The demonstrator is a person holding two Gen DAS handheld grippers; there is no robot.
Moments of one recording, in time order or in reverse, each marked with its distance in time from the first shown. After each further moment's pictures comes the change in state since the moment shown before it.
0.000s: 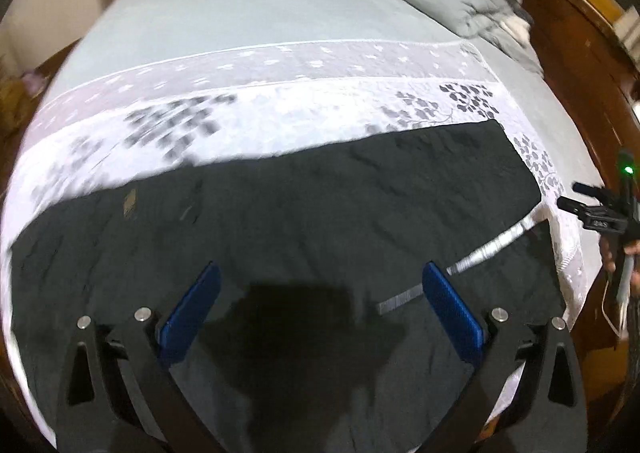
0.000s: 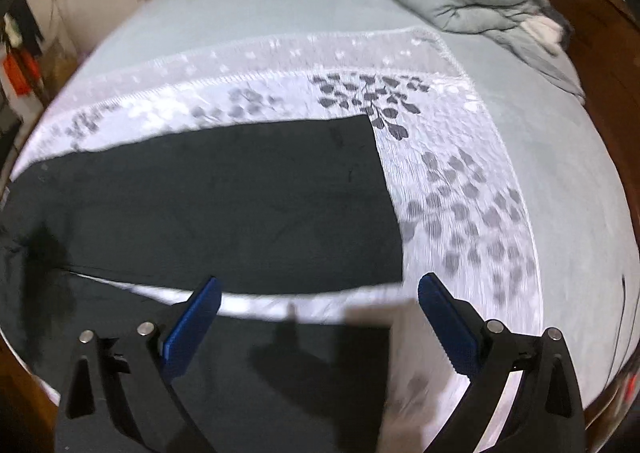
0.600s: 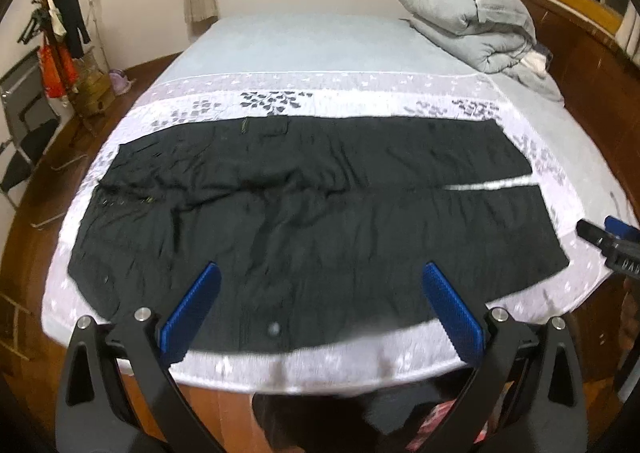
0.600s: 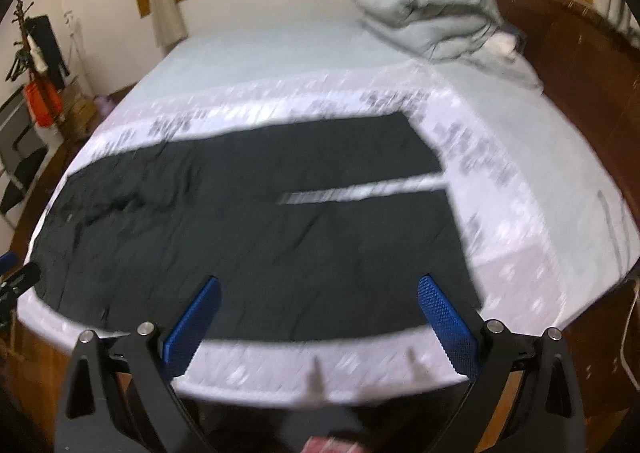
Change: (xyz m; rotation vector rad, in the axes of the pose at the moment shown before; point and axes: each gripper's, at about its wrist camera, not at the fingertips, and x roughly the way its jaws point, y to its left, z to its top) left arm -0.171 -0.058 -0.228 -0.146 -0.233 0.234; right arm -0.194 0.151 -0.181 0.128 -0.281 -0.019
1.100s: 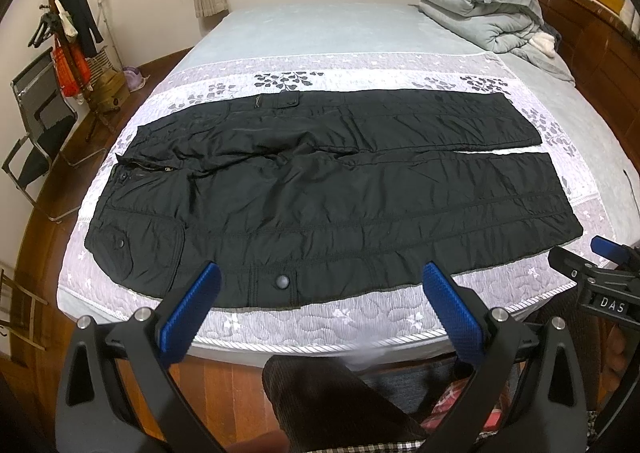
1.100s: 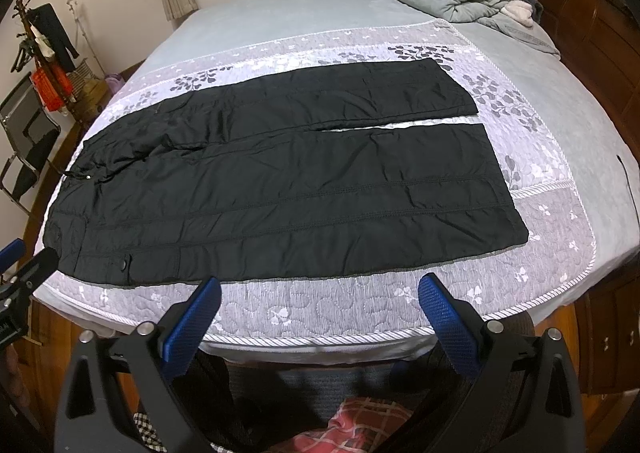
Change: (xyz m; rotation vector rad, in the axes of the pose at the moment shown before) left arm -0.019 -0.015 -0.060 0.019 0.030 0.092; right arm 0.001 0.052 -0.077 0.022 0.160 0.084
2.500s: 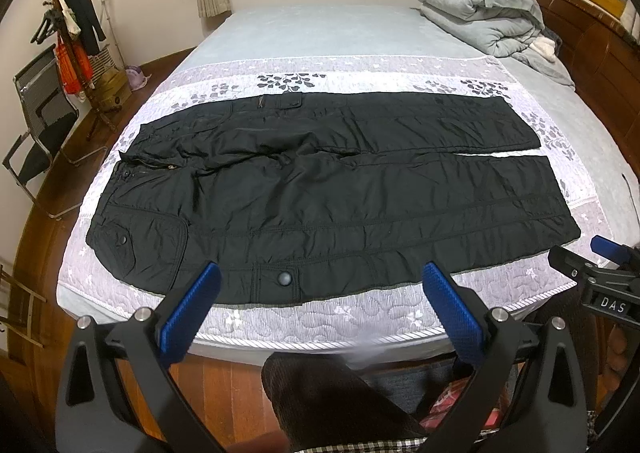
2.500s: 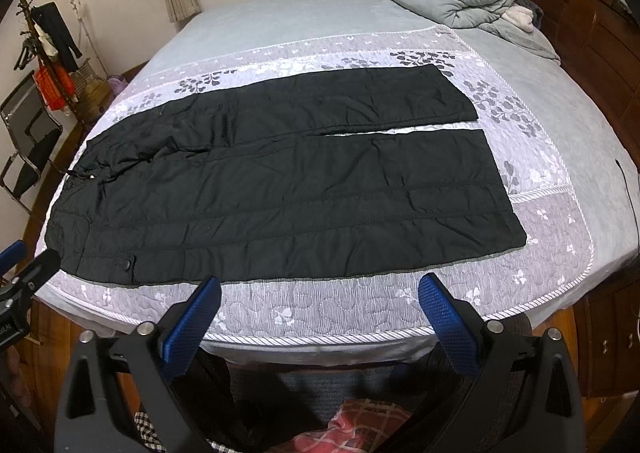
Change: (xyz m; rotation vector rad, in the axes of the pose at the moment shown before) left arm -0.006 0.005 -0.002 -0.010 -0.008 -0.003; right arm -0.008 0.005 0.002 -0.008 -0.015 0.000
